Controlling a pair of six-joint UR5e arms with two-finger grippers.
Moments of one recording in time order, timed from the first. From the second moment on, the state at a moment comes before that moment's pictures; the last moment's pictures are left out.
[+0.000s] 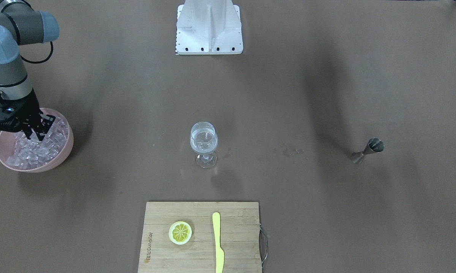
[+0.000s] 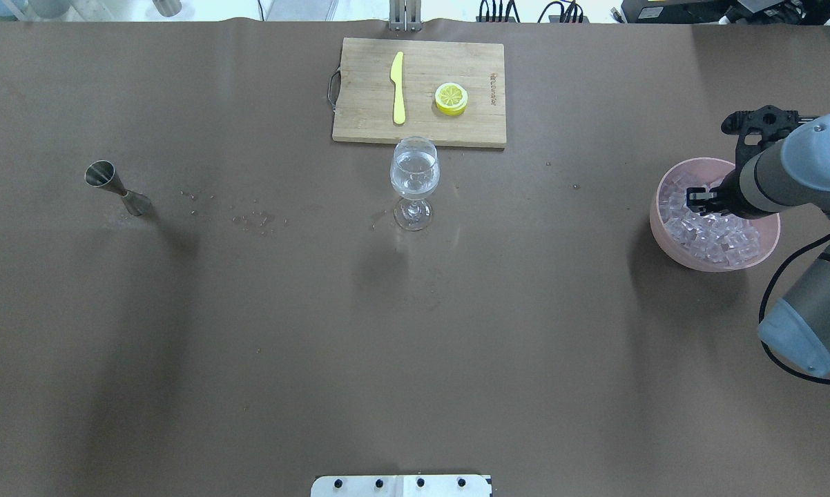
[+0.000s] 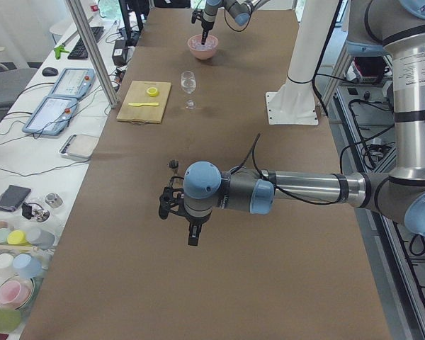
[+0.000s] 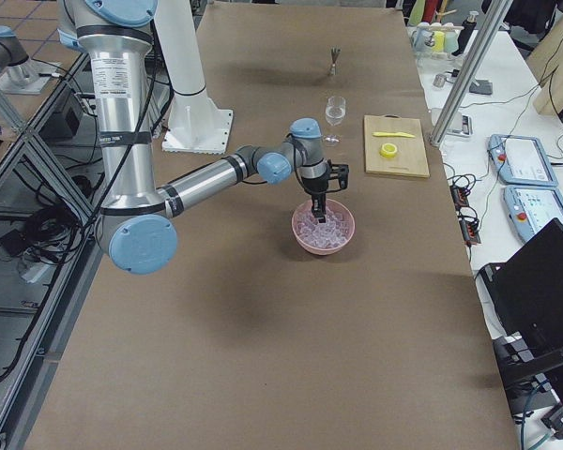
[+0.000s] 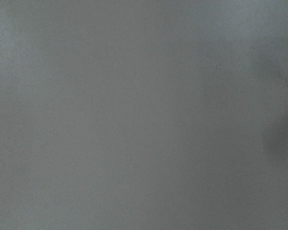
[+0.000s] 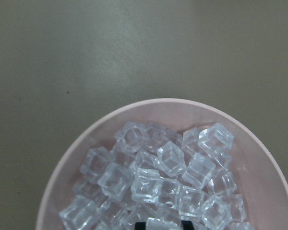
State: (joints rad) left arm -1.62 -1.41 -1.78 -1.68 -2.45 0.00; right arm 0.86 -1.50 1.94 -1.42 1.79 0.98
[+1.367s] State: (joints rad) left arm -1.62 -1.41 -1.79 -1.67 -2.44 0.00; right arm 0.63 -0.94 1.98 -1.68 1.58 1.41
